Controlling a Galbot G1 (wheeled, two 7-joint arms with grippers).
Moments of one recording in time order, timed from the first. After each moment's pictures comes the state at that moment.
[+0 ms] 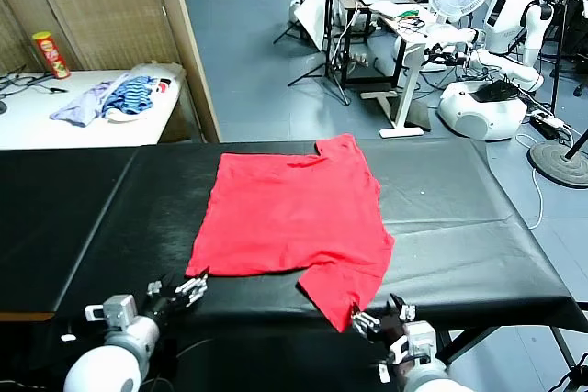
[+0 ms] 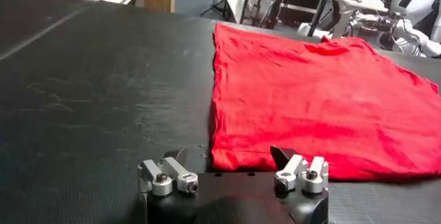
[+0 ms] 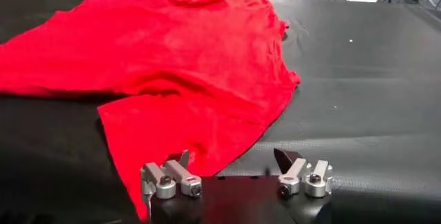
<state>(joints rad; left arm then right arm) 1.55 -1.13 -0.58 -2.07 -0.65 0.48 -0.14 -1.63 1.38 0.31 2.24 0.10 -0.71 0.21</state>
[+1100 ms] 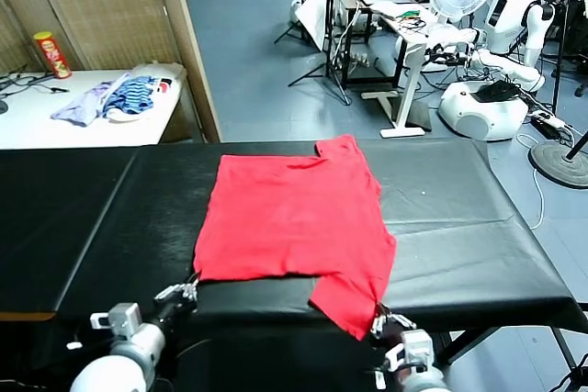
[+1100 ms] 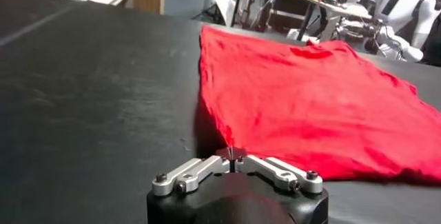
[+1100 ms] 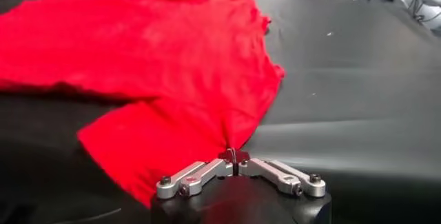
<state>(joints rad) 1.72 -1.15 -0.60 -2.22 -0.63 0.42 -0.14 -1.71 1.32 0.45 2.36 0.22 -0.61 0.19</state>
